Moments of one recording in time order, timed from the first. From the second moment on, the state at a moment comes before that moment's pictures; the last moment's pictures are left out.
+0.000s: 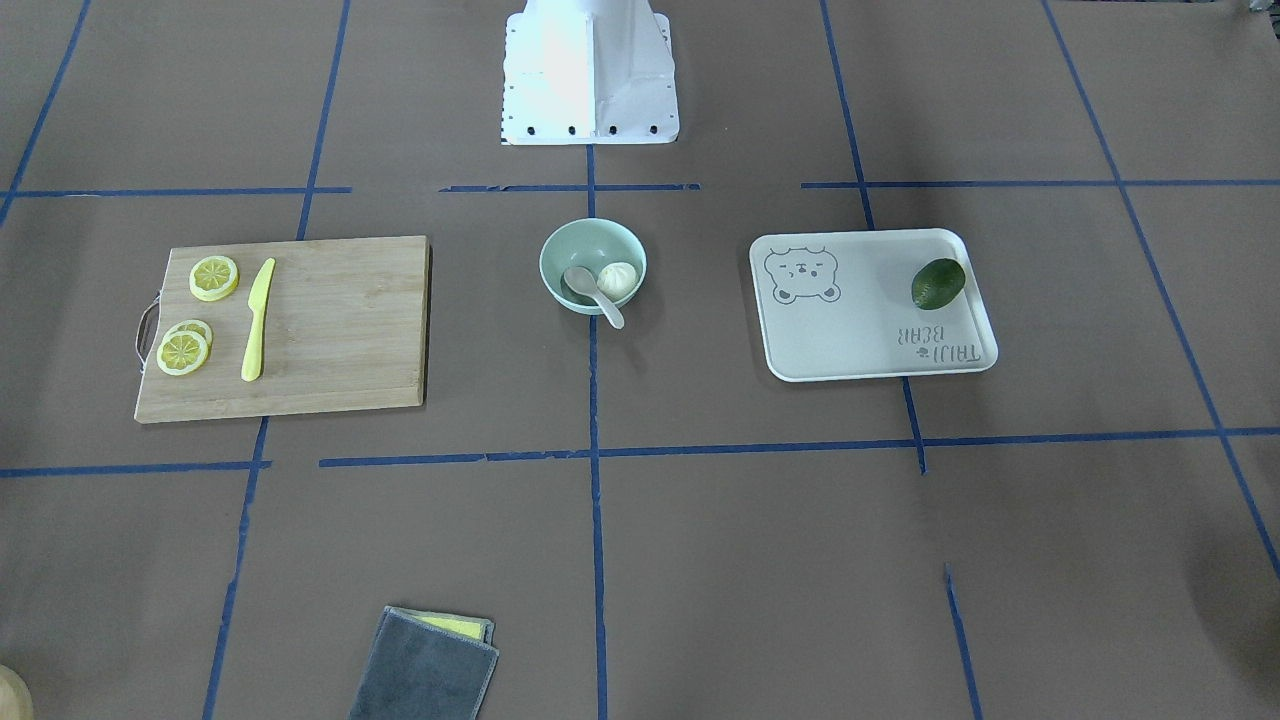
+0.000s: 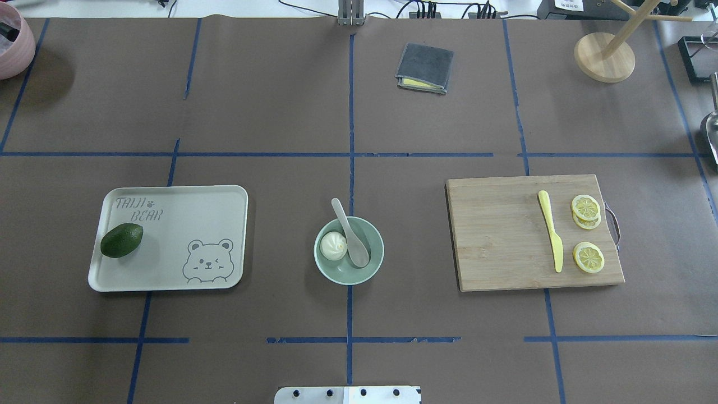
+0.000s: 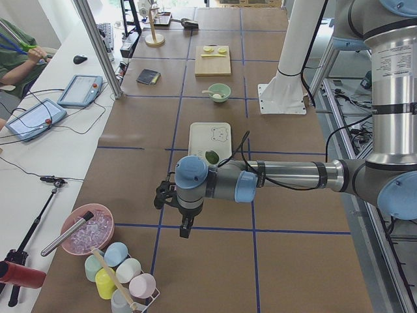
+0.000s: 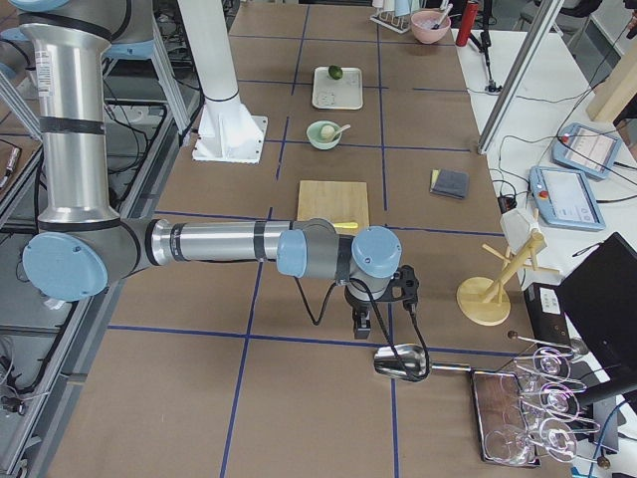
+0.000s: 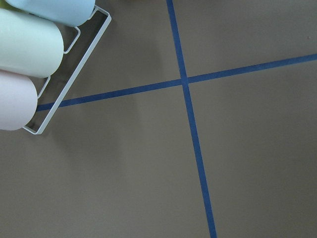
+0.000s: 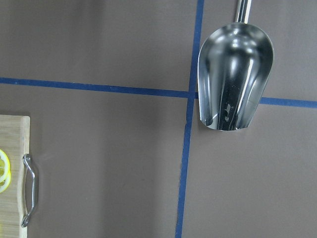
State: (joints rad) left arm -1.59 -1.44 -1.70 -1.69 -2.34 0.10; right arm 1.60 -1.58 1.65 -1.69 2.43 -0.08
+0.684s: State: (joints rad) left arm -1.59 -1.44 -1.70 -1.69 -2.34 0.09; right arm 1.60 -1.60 1.64 -1.61 2.39 -0.07
